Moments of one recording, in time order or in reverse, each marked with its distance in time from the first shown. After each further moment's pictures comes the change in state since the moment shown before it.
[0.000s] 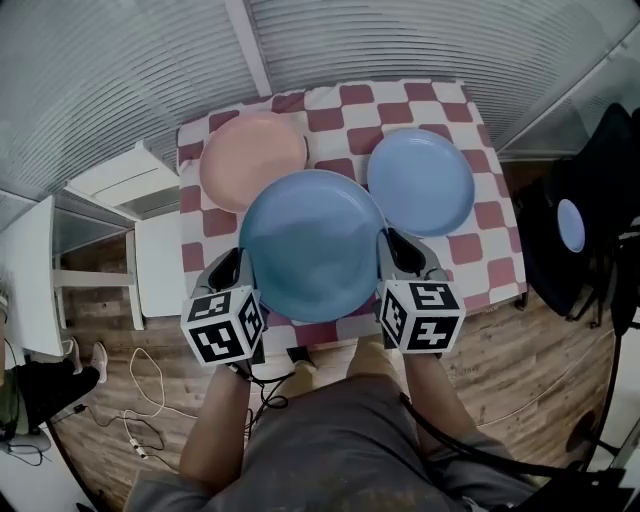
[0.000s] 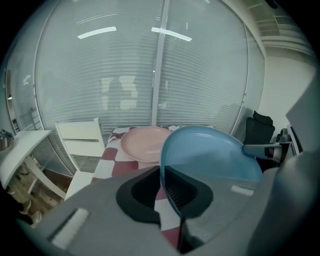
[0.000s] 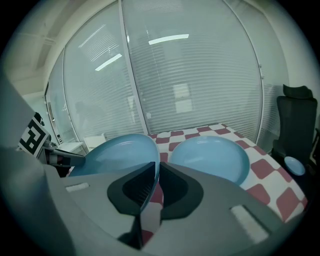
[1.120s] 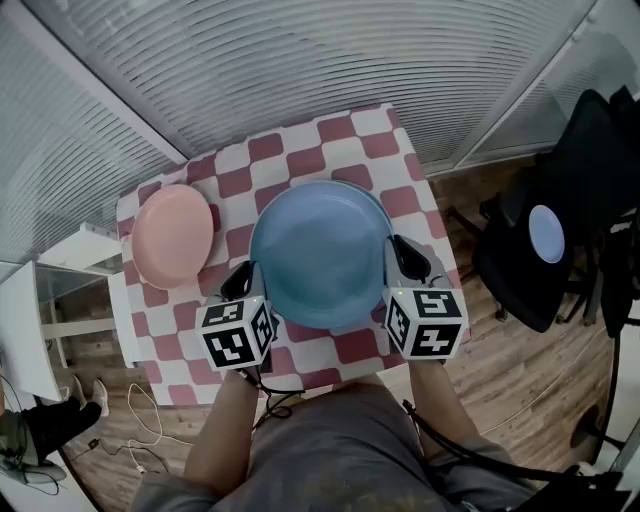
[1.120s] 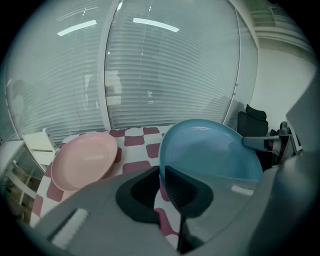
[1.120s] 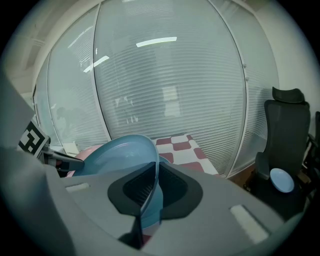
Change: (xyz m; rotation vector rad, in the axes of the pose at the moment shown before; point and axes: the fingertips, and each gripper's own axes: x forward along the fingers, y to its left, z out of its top) left arm 0.114 -0.192 0.063 0.073 0.067 -0.093; right arm 0.003 -0.216 0.062 0.030 -0.020 -0.105
